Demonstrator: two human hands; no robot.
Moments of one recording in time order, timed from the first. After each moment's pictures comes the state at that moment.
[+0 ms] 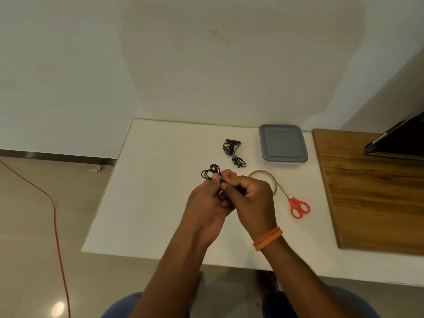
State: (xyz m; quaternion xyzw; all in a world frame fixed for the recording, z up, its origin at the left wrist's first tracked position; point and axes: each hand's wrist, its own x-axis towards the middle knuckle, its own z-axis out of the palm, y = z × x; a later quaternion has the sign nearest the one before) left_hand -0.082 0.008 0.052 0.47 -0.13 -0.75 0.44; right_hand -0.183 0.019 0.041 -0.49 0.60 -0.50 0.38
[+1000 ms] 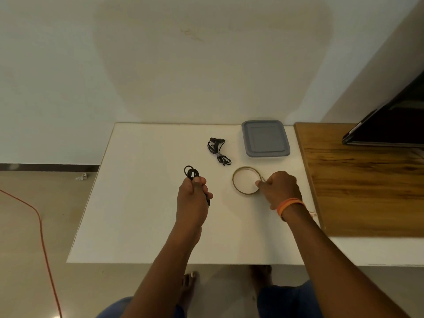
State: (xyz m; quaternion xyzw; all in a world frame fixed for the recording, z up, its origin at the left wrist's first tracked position) left_hand -0.093 0.003 0.035 0.63 -0.31 -0.58 0.42; right_hand -0.297 -0.013 -0.016 -0.41 0.86 -0.13 0.28
